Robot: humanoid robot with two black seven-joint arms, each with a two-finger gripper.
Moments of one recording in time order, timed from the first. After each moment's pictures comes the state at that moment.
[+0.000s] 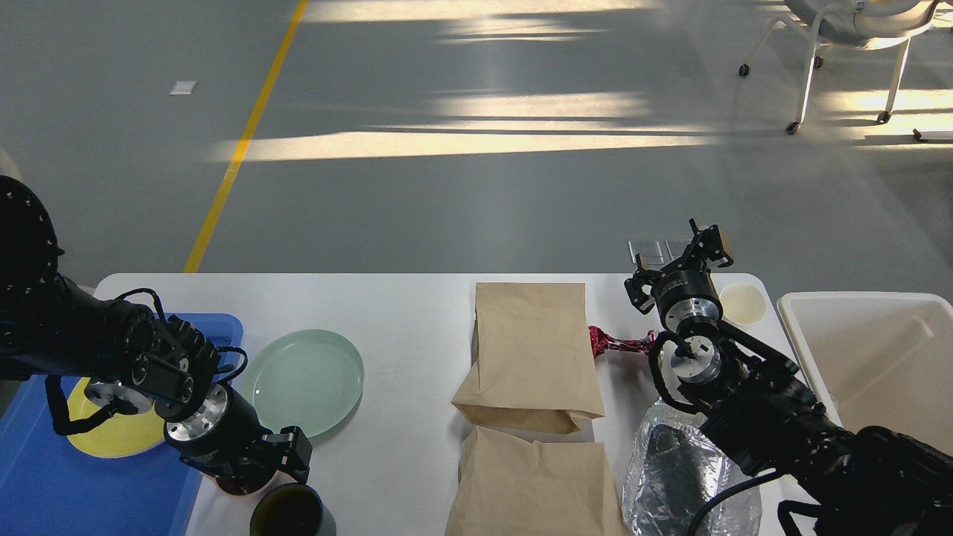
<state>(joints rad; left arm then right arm) -1.60 0.22 1.42 -1.34 0.12 -0.36 -0.33 0.73 -0.02 0.61 0.38 0.26 0.08 0.46</state>
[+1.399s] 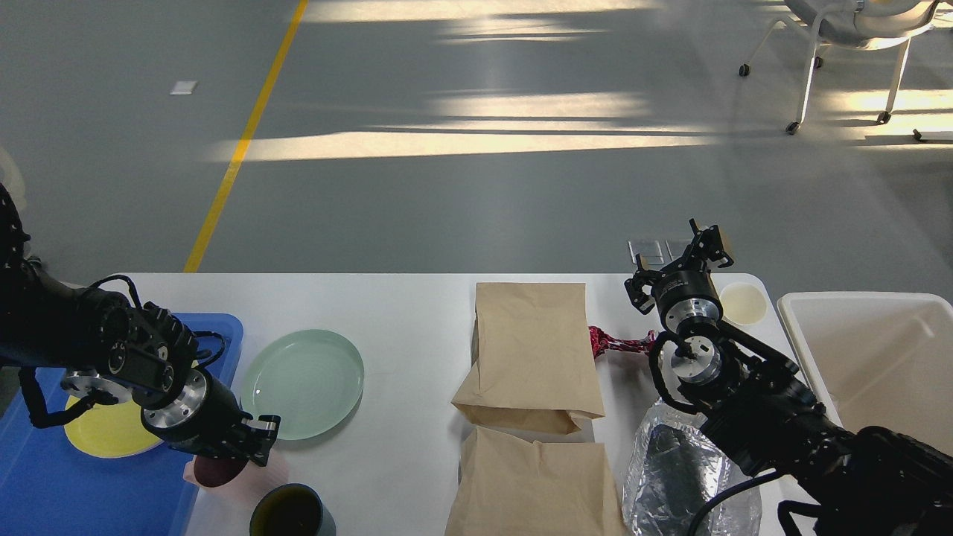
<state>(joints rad) -1.67 0.28 1.44 -1.38 0.12 -0.33 -0.27 0.73 -0.02 0.61 0.38 0.26 0.08 0.46</state>
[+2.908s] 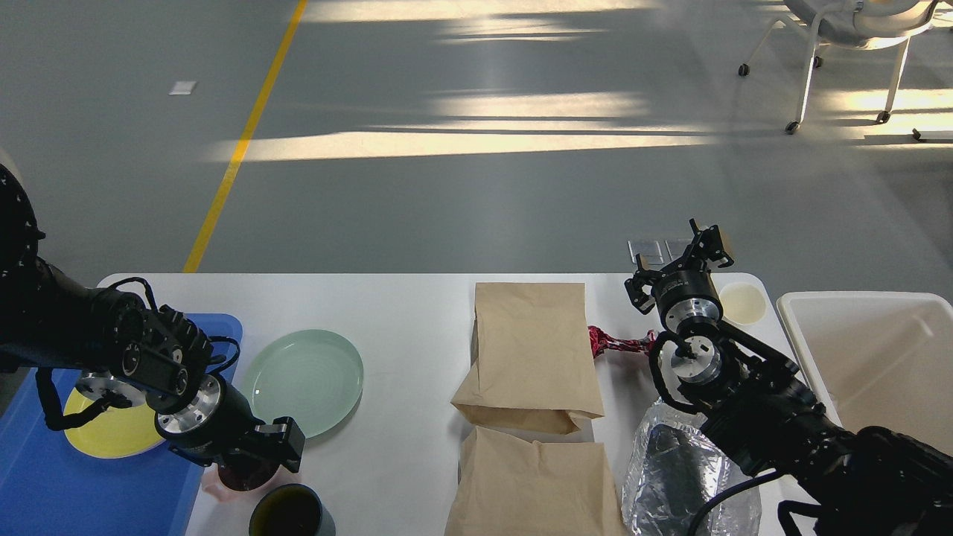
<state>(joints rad) -1.63 0.23 1.42 -1.39 0.11 -0.29 -0.27 0.73 -0.02 0.61 0.38 0.26 0.08 0.46</state>
